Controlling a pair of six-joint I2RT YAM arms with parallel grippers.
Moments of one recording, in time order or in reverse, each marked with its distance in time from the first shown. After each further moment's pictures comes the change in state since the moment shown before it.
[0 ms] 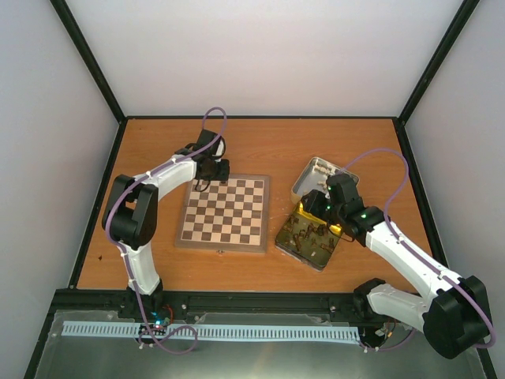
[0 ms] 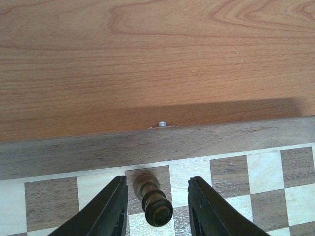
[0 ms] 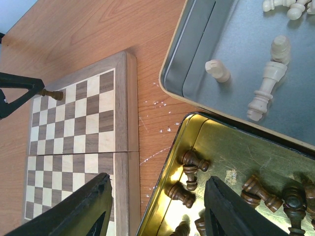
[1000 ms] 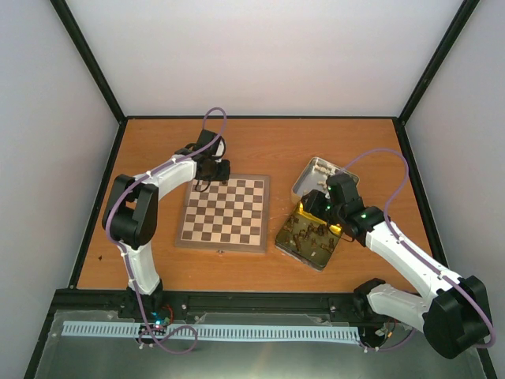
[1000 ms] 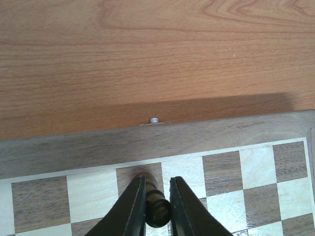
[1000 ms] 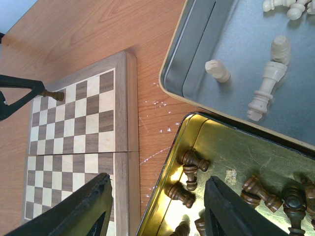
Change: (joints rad) left arm 0.000 0.004 0.000 -0.003 0.037 0.004; right arm 0.000 0.000 0.000 0.000 0.000 0.000
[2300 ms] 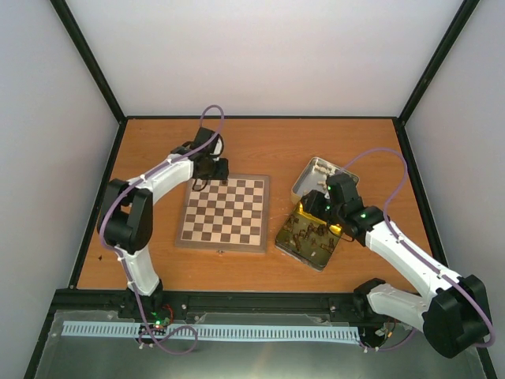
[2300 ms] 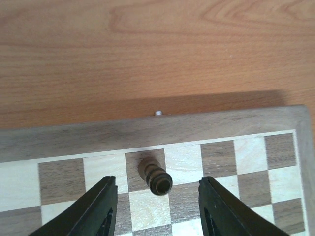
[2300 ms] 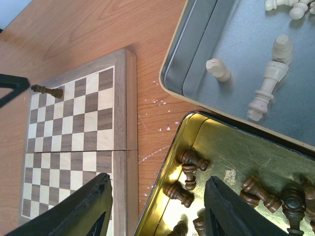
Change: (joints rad) left arm 0.000 -0.036 0.005 -0.052 -0.021 0.005; right arm 0.000 0.002 0.000 0.000 -0.003 -0.012
